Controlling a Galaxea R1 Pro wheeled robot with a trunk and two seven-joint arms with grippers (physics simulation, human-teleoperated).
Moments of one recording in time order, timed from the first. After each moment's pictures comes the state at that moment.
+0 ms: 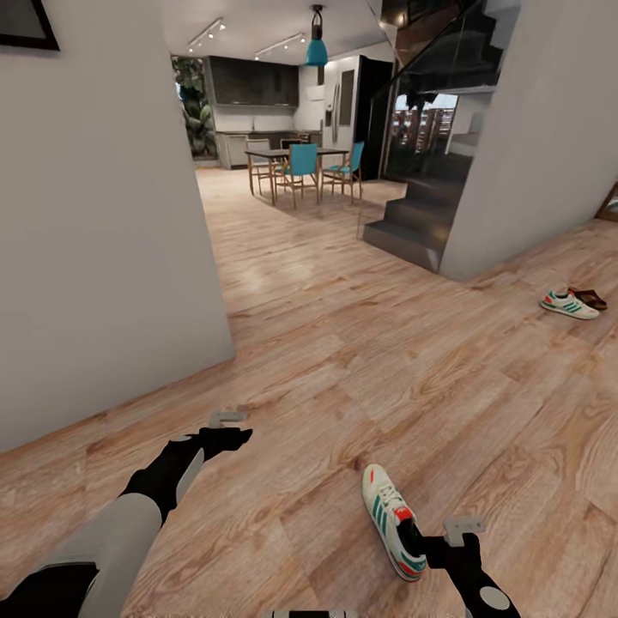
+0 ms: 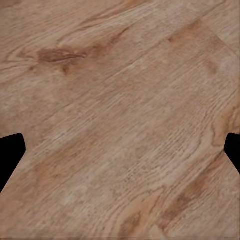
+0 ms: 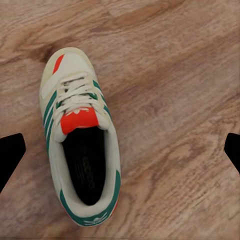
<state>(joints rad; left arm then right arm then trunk) -0.80 0.01 0.04 -0.46 -0.01 0.24 -0.21 -0.25 -0.09 0.00 -0.75 0.01 -0.08 0.00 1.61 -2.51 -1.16</state>
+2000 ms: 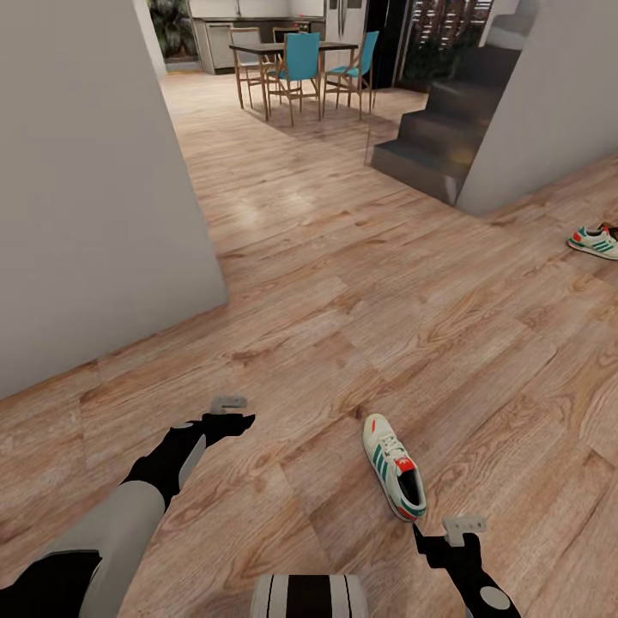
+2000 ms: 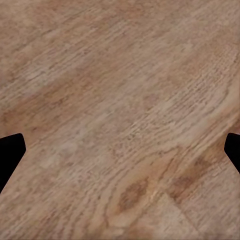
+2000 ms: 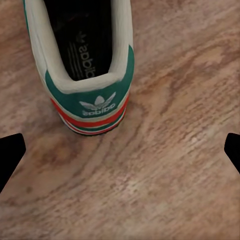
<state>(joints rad) -0.83 0.00 0.04 -0.48 -0.02 0.24 -0.23 -0.25 -0.09 0.00 -0.75 0.01 -0.08 0.00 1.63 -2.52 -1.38</state>
